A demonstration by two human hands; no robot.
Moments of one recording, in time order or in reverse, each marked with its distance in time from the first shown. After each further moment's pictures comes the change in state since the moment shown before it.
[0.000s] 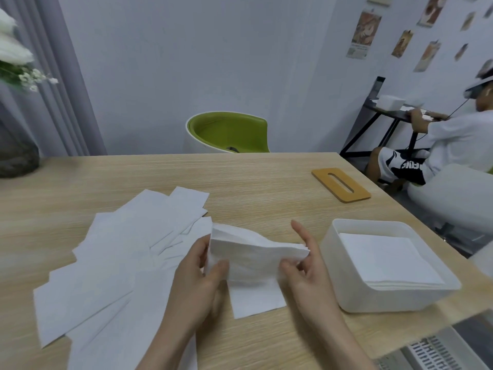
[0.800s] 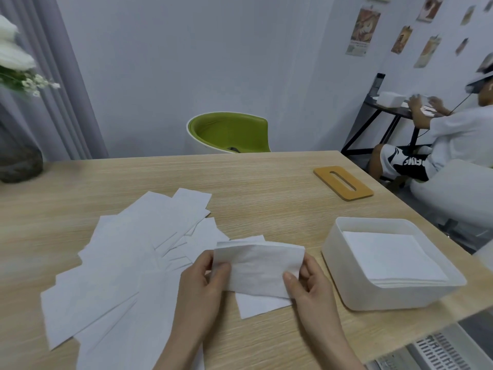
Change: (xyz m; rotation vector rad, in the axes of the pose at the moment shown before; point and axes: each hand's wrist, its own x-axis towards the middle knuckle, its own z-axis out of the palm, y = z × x) left_hand -0.006 -0.009 0.004 0.065 0.055 0.006; right_hand -0.012 0.025 0.004 0.007 0.129 0.038
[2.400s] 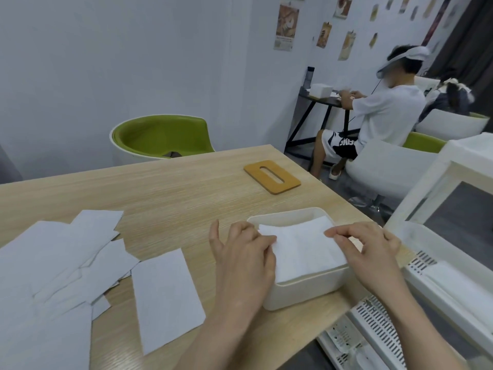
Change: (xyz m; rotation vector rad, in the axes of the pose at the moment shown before) left_hand 0.002 0.075 0.179 0.687 -0.191 0.539; right_hand 0.035 -0.054 -0.211 -0.923 0.363 -0.158
